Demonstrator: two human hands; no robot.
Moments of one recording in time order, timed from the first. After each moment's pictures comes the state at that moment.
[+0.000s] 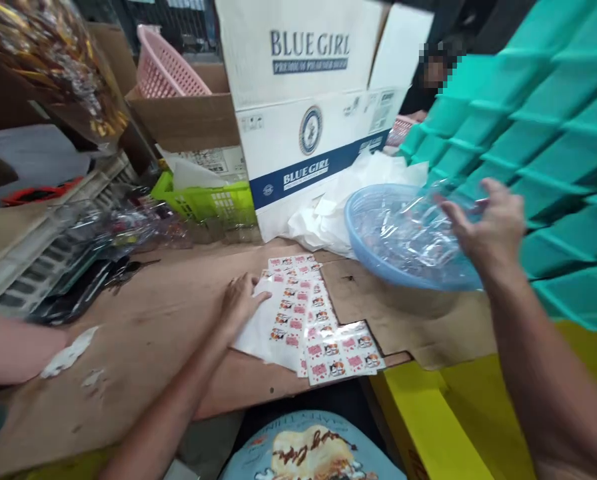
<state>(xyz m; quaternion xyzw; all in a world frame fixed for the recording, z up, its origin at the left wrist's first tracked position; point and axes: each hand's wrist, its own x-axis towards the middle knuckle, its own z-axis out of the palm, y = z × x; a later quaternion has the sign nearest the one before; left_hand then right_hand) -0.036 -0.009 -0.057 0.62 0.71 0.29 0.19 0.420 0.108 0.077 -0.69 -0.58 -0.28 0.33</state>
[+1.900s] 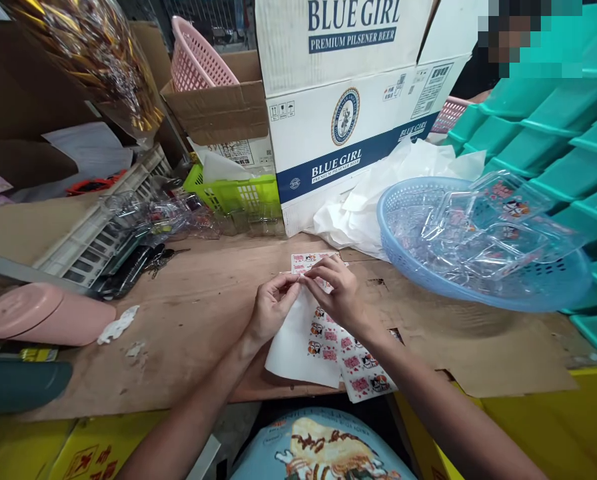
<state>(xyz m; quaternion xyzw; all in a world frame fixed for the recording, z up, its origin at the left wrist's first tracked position) 0.008 -0.043 -0.013 0.47 0.48 0.57 0.47 0.167 0.018 -0.002 -0.34 -0.78 0.28 0.44</state>
